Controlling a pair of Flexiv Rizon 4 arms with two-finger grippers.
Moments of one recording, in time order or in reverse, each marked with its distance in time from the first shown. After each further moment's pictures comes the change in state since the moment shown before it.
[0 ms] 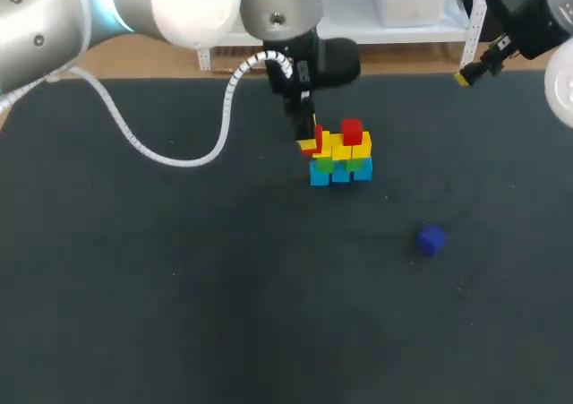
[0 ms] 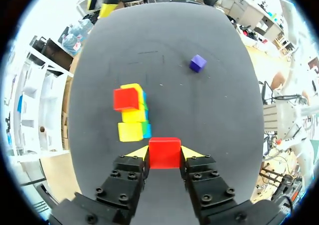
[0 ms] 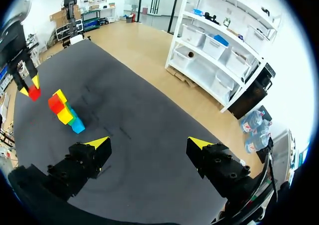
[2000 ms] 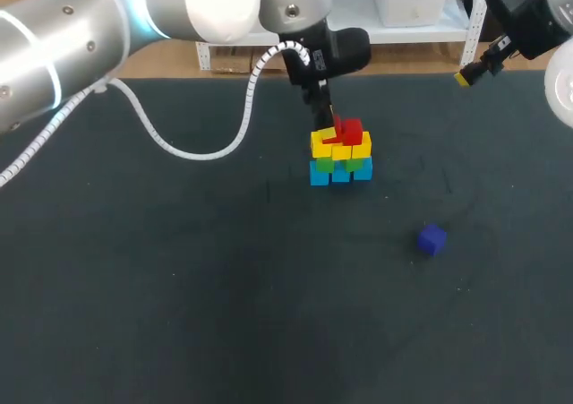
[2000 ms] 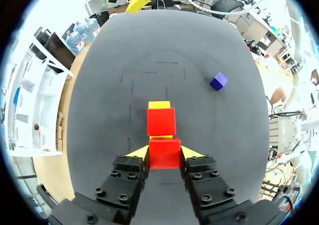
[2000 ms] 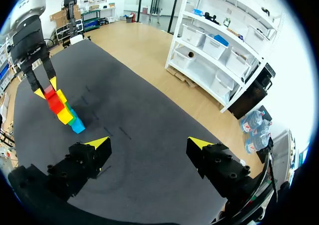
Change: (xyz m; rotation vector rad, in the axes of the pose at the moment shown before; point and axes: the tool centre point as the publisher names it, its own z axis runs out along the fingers) left arm -0.025 0.042 0.029 0.045 -0.078 -0.063; right arm 0.000 0.000 0.000 0.000 0.000 0.000
